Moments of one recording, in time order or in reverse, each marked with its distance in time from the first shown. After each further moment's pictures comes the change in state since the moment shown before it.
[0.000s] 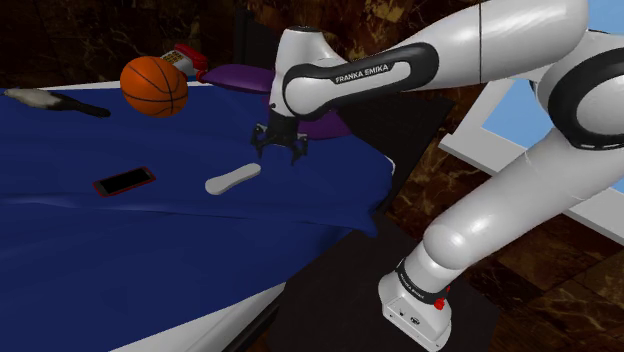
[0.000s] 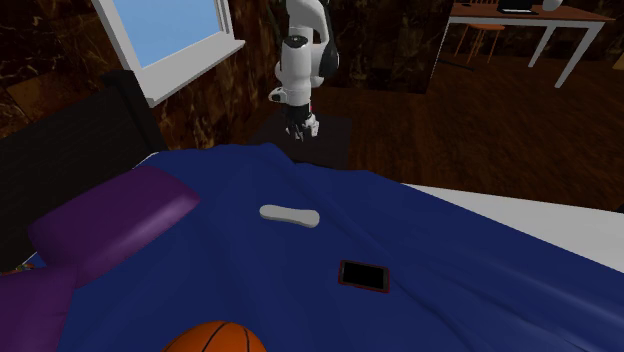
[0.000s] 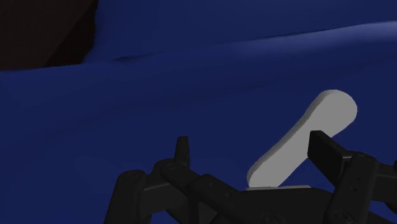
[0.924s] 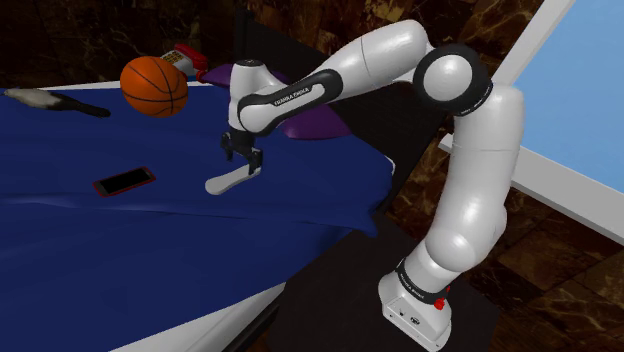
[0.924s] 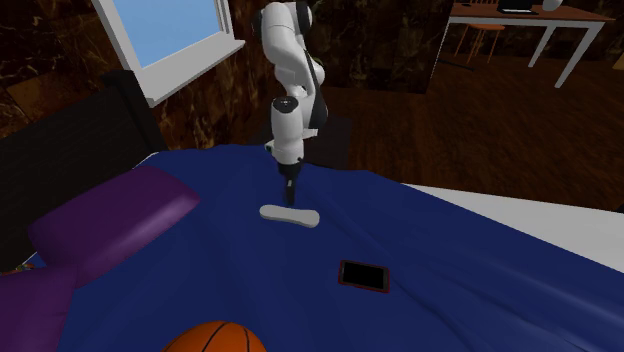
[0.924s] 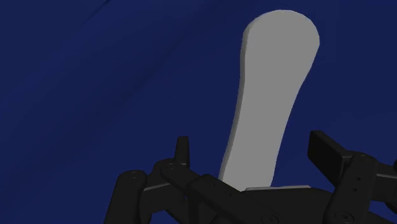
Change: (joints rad) arm 0.074 0.608 -0.070 0.422 -0.300 0.113 0.677
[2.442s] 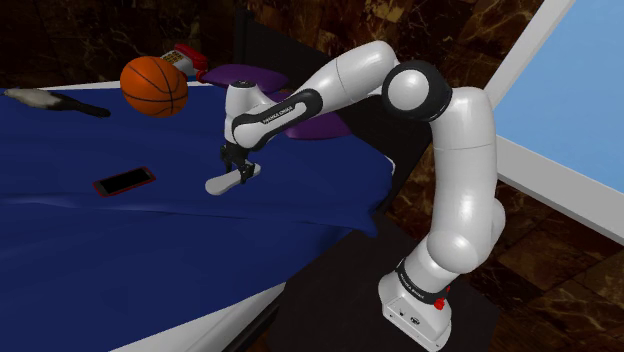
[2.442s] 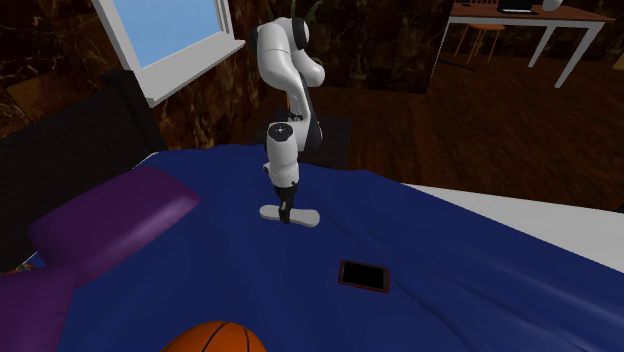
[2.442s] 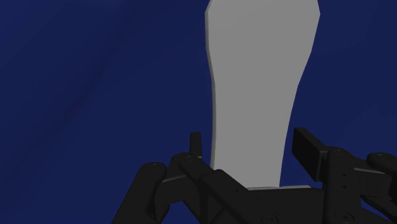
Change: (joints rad) arm 0.047 0.184 -0.069 0.112 -0.047 0.068 0.114
